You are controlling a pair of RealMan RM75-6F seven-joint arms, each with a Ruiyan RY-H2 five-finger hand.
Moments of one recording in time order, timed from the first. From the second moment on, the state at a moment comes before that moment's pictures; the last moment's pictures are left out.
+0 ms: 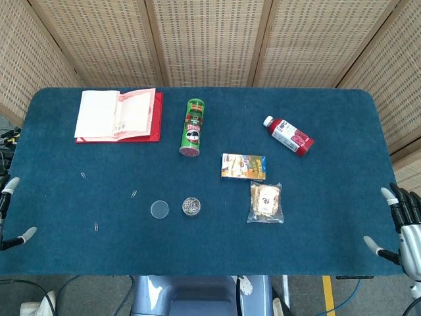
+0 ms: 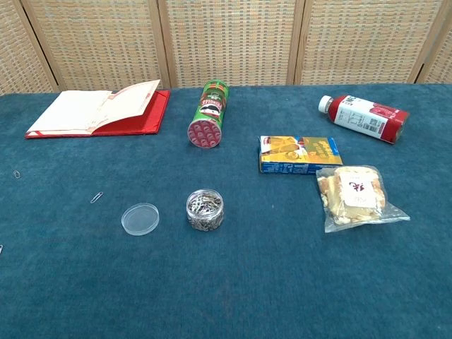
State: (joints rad) left arm -0.05 -1.01 -0.05 -1.77 1.48 1.53 0.09; right arm 0.00 -1.00 0.07 -1.72 -1.62 1.65 0.05
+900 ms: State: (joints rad) left arm -0.31 -1.20 0.03 -1.23 1.76 1.24 -0.06; right arm 0.02 -1.04 0.08 -1.72 -1.57 1.59 -0.07
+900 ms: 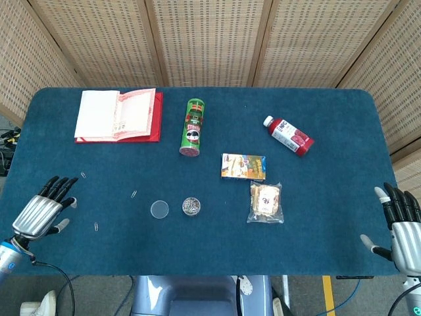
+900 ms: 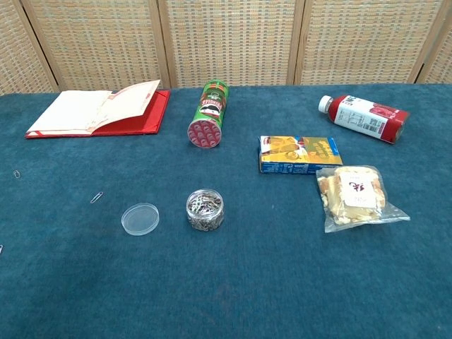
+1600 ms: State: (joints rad) left arm -0.39 -1.43 0.15 -0.95 1.86 1.21 -0.10; right arm 0.02 -1.04 0.09 -1.71 -1.55 1.59 -0.06
